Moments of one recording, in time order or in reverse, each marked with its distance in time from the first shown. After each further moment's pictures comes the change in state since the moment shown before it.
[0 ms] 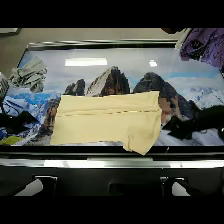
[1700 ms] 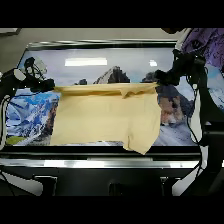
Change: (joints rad) left arm -0.364 -0.588 0.719 0.113 0.226 0.053; right arm 0.327 -0.768 1.210 -0.329 0.110 0.210
